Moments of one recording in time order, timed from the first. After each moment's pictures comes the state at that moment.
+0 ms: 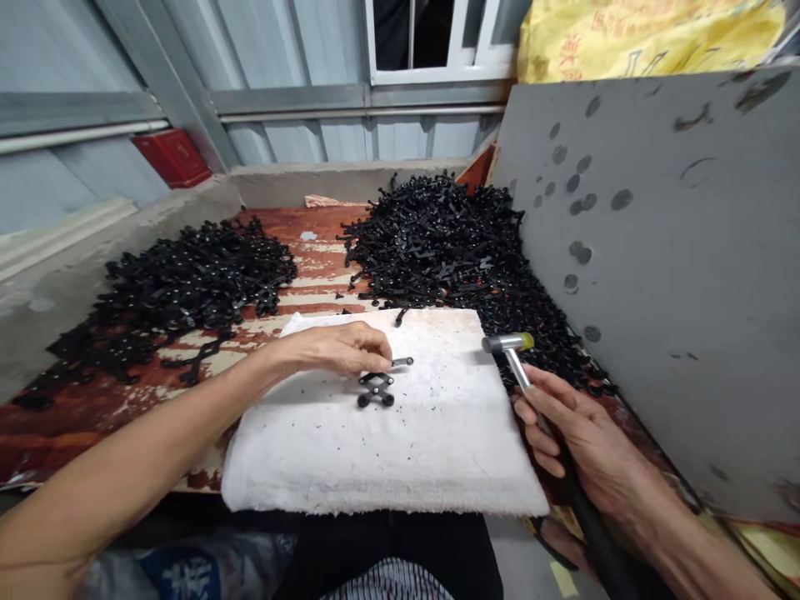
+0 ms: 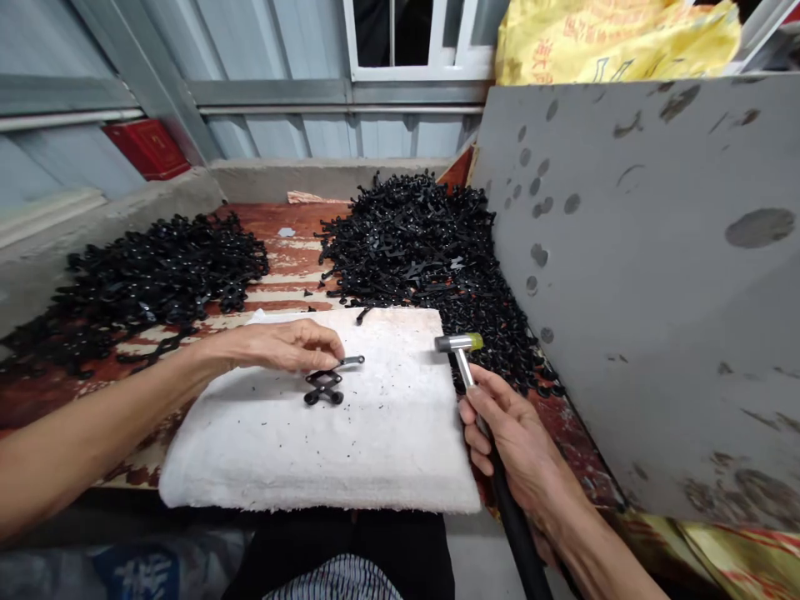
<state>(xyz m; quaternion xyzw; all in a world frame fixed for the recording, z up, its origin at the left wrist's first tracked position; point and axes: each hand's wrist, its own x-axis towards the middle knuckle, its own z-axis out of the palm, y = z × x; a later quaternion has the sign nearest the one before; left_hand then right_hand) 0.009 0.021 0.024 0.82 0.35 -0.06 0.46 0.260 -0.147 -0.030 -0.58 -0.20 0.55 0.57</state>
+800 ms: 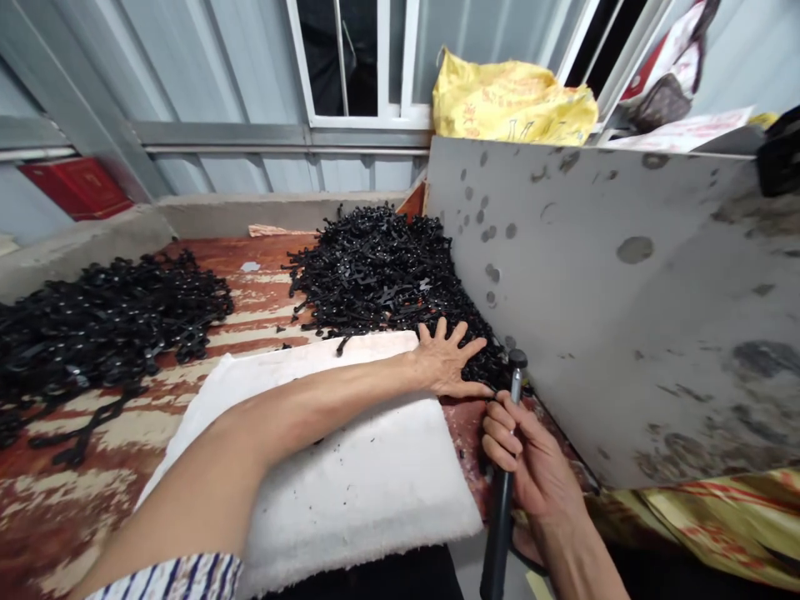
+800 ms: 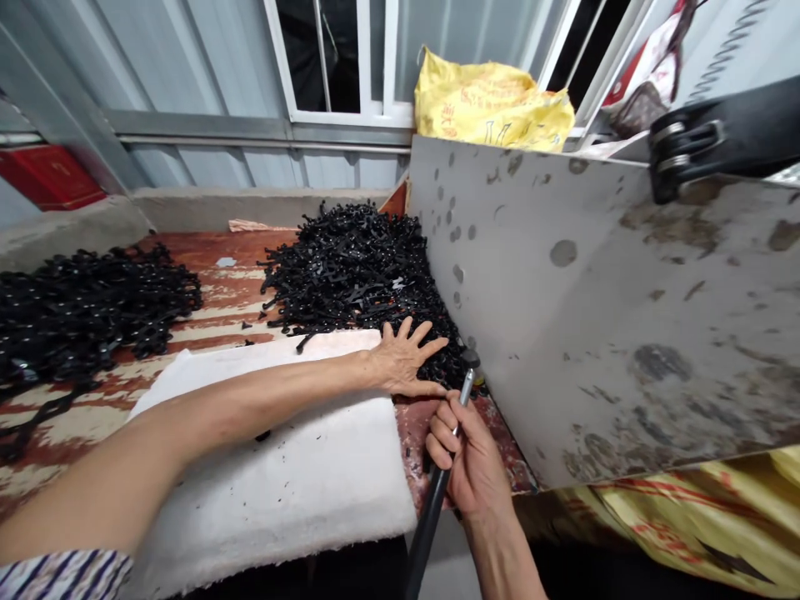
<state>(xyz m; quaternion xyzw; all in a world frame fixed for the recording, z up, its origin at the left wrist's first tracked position) 0.222 0.002 -0.031 0.98 0.19 -0.02 0.07 0.288 -0.155 -0.058 -0.35 -0.08 0.56 0.75</state>
